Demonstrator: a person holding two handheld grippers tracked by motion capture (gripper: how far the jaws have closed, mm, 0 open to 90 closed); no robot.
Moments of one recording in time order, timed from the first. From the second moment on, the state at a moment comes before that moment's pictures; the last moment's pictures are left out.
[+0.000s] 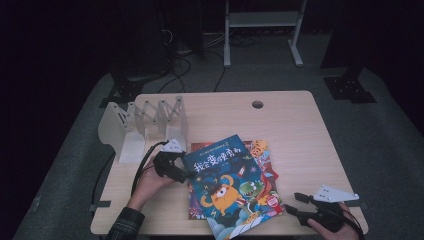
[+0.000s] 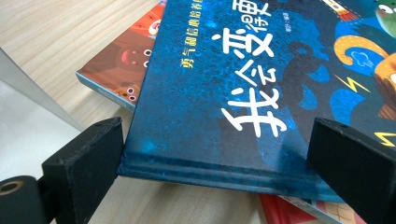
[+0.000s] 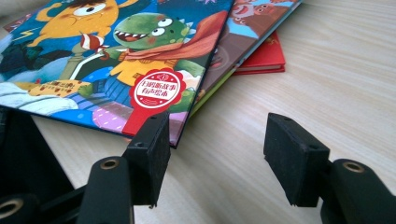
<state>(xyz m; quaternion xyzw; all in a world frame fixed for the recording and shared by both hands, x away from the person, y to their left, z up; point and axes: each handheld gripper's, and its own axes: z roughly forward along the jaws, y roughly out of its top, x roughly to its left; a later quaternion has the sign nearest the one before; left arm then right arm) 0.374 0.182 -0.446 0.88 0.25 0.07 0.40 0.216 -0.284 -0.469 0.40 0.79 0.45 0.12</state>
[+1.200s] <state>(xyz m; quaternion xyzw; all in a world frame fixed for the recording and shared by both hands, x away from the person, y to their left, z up) 0.364 0.182 -0.449 0.88 0.24 0.04 0.41 0.288 -0.287 -0.459 0.43 0.79 0.41 0.17</state>
